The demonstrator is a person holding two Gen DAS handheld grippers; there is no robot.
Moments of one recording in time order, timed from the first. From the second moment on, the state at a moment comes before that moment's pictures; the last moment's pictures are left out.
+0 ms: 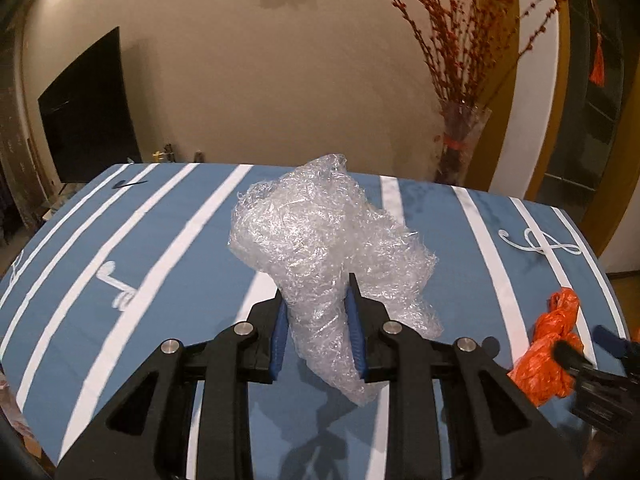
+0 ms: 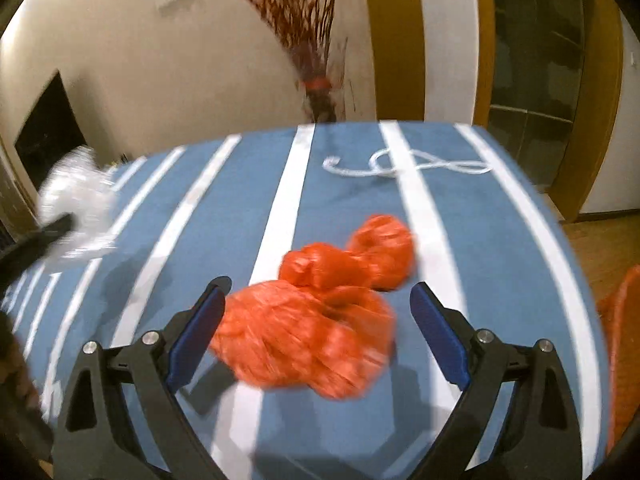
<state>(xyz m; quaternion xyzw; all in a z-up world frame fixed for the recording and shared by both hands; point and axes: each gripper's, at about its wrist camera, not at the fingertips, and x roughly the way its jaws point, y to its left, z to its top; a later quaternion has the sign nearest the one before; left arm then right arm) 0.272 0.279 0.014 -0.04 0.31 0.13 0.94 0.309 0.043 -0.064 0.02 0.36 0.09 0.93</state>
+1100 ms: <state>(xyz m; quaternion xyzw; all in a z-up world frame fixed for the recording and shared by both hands) 0.244 0.078 0.018 0.01 0.32 -0.06 0.95 0.167 -0.172 -0.036 0.09 0.30 -0.01 0.95</state>
